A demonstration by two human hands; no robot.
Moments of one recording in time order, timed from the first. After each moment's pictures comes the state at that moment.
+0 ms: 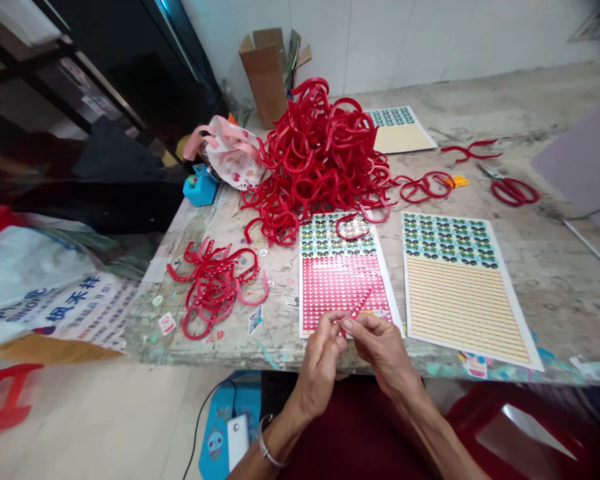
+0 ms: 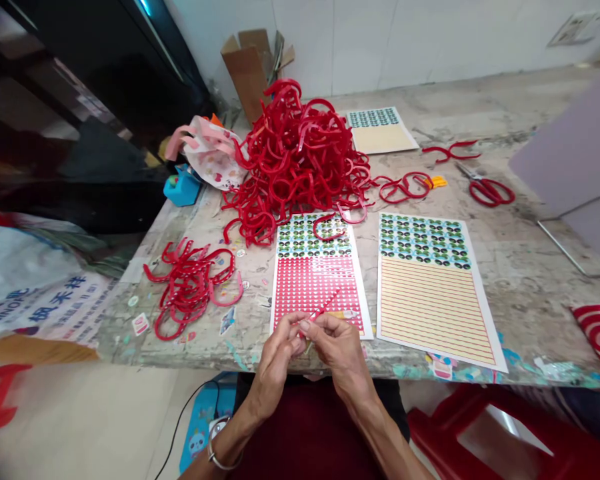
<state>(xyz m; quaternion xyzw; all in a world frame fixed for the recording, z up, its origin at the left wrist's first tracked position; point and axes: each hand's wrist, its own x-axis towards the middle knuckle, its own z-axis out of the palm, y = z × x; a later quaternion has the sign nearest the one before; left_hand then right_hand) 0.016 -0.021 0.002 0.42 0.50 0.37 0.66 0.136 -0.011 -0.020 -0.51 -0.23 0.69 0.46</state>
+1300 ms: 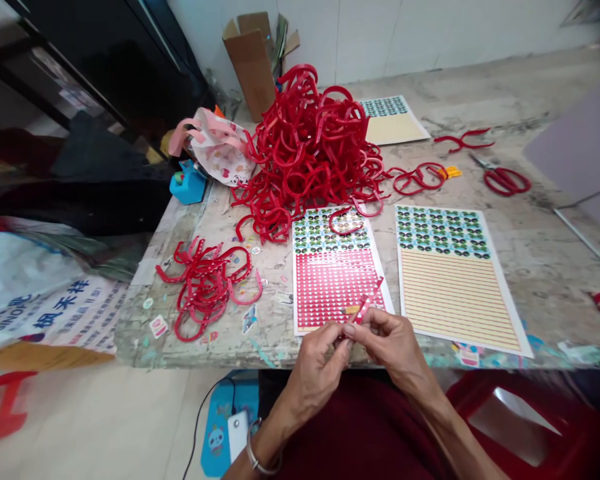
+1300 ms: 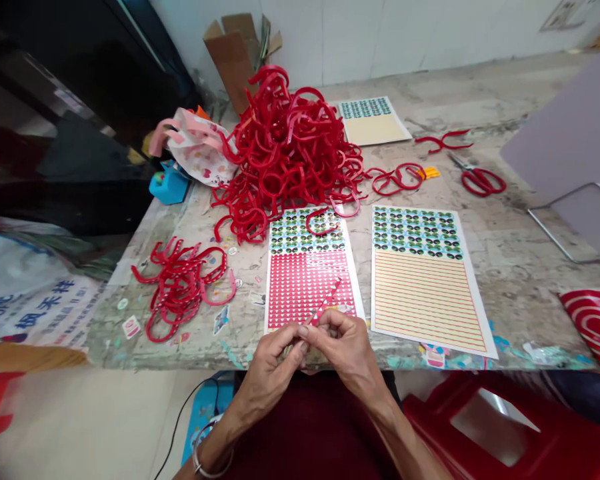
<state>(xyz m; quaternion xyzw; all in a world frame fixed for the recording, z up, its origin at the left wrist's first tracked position) 0.012 -0.017 -0.001 0.66 0.47 0.29 0.51 0.159 -0.013 -0.017 -0.56 -0.36 0.61 0.43</state>
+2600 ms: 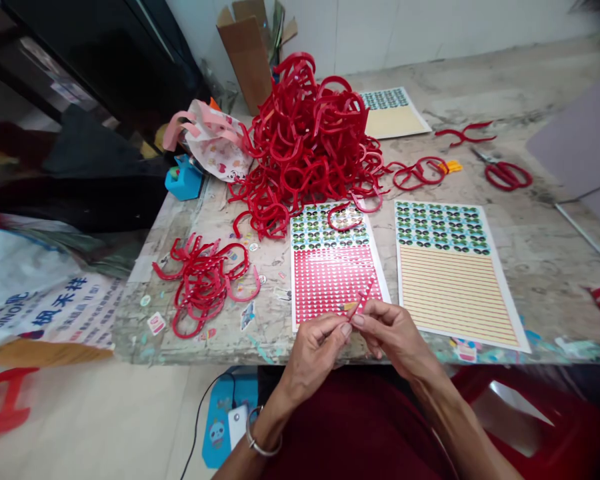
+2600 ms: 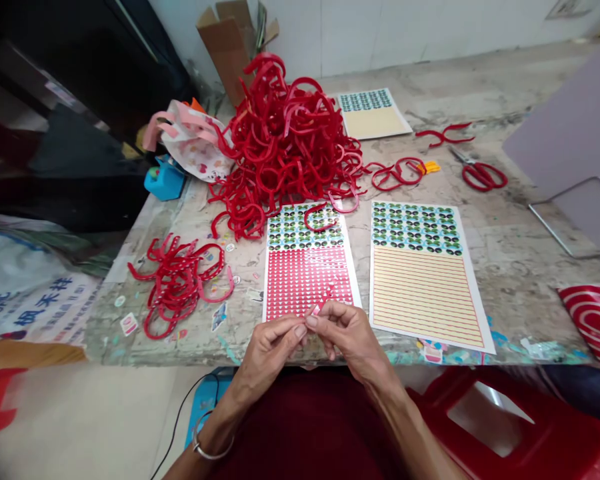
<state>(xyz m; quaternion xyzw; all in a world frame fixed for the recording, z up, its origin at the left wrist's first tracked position) 0.014 -0.003 0.007 0.60 0.46 0.31 0.57 0.173 -0.006 -0.013 -0.47 -0.28 0.72 0.43</state>
